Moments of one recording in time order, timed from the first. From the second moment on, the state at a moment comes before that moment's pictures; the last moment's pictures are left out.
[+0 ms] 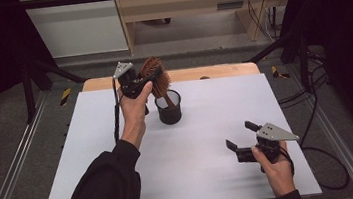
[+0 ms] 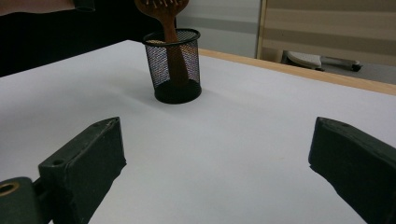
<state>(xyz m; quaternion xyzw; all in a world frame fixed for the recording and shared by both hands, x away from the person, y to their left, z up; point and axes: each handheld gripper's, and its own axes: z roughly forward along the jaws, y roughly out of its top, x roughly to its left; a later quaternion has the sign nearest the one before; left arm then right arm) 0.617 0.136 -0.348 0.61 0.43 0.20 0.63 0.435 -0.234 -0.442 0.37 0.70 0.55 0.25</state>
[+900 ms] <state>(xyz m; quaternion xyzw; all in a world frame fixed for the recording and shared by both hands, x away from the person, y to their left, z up) 0.618 0.129 -0.357 0.61 0.43 0.19 0.63 0.435 -0.234 -0.443 0.37 0.70 0.55 0.26</state>
